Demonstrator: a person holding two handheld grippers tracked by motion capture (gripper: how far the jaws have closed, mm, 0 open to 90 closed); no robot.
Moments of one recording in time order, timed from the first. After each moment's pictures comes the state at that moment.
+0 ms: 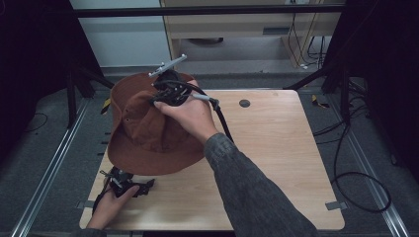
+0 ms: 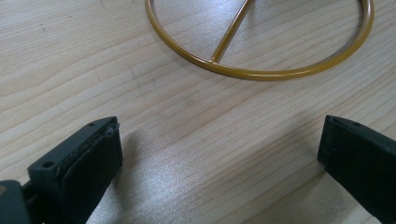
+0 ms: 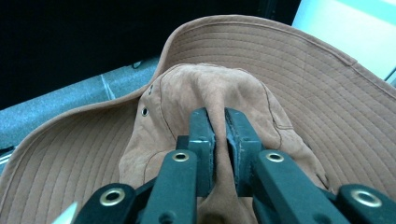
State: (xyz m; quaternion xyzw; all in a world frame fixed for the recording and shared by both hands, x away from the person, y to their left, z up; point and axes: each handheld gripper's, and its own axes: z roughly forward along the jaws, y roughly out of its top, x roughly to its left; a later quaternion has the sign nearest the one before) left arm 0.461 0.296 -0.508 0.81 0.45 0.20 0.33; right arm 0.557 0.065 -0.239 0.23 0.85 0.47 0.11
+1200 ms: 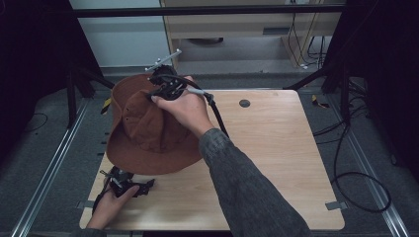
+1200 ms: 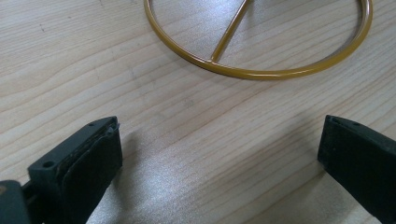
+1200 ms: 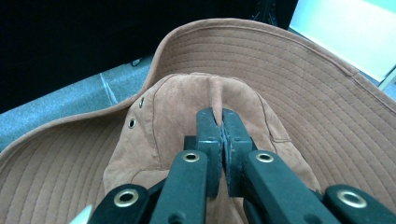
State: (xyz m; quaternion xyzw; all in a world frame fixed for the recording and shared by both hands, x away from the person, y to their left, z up) left arm 0.462 0.296 -0.508 0.81 0.45 0.20 0.33; right arm 0.577 0.076 -0.240 0.24 0.85 0.46 0.10
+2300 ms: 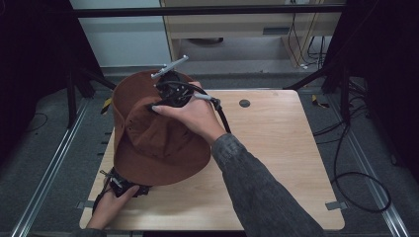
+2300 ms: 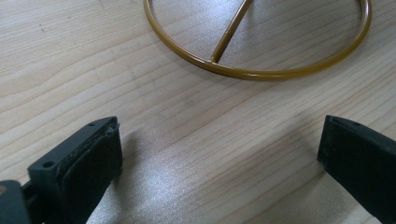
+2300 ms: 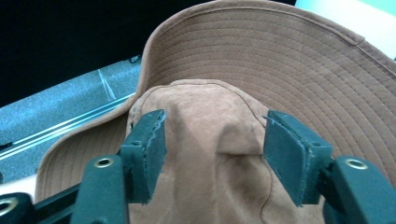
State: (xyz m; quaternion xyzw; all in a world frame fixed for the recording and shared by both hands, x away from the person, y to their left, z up) left arm 0.462 0.297 -0.508 0.81 0.45 0.20 0.32; right arm 0.560 0.060 -0.243 0.24 0.85 0.46 0.11
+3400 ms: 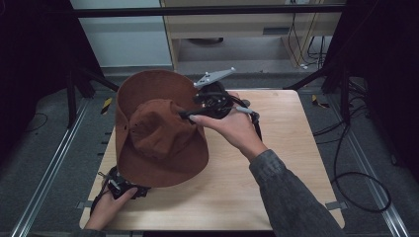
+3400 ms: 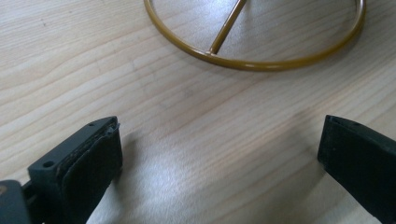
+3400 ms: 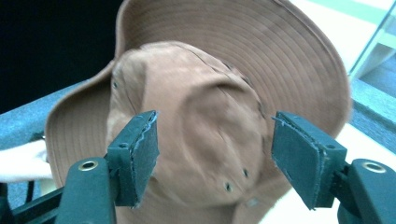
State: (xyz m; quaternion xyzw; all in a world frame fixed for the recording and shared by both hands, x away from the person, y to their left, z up) left arm 0.454 0.303 -0.509 0.81 0.44 0.20 0.33; right arm 0.532 -0.029 -0.255 0.26 0.82 0.48 0.13
